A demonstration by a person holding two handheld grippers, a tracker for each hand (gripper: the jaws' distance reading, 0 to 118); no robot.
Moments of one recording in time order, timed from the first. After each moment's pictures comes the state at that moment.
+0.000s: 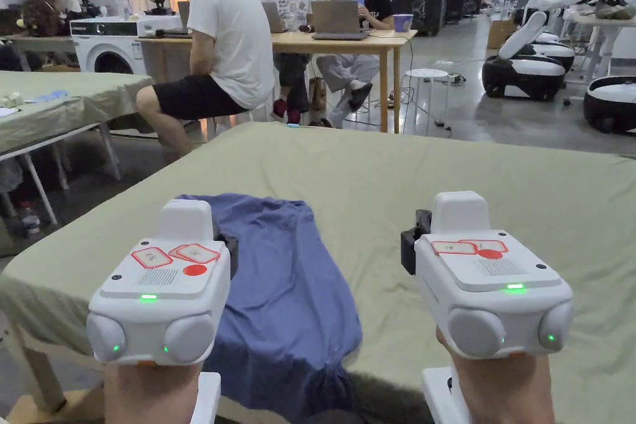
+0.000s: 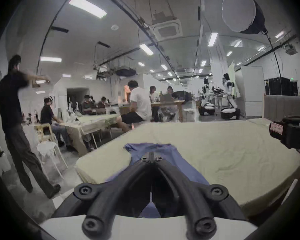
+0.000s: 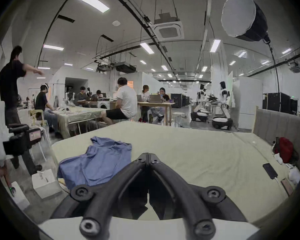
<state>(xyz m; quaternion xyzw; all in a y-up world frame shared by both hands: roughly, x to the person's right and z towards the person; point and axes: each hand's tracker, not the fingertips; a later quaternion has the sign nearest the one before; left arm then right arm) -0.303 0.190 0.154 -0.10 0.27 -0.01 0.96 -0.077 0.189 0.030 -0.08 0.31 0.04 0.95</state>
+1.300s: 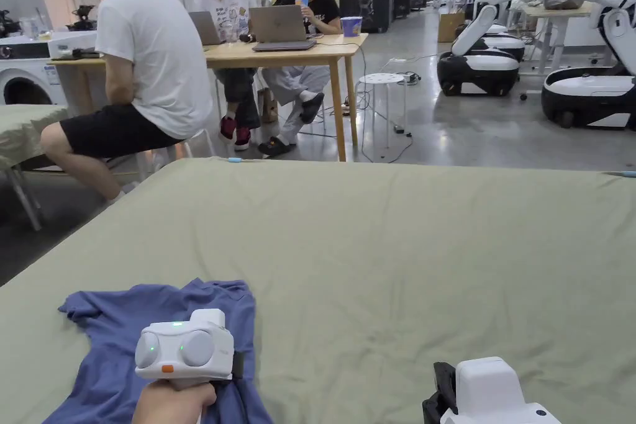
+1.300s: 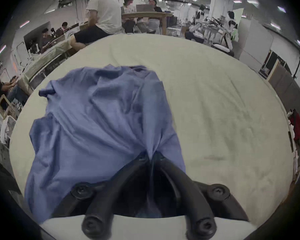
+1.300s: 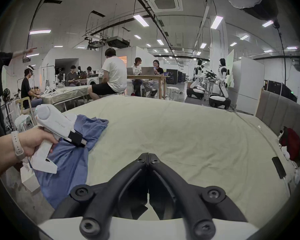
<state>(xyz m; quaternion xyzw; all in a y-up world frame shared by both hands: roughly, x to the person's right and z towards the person) -0.447 0.066 -0.216 -0.43 0.16 0.09 0.88 -0.071 0.131 -0.148 -0.19 0.27 0.07 0.94</state>
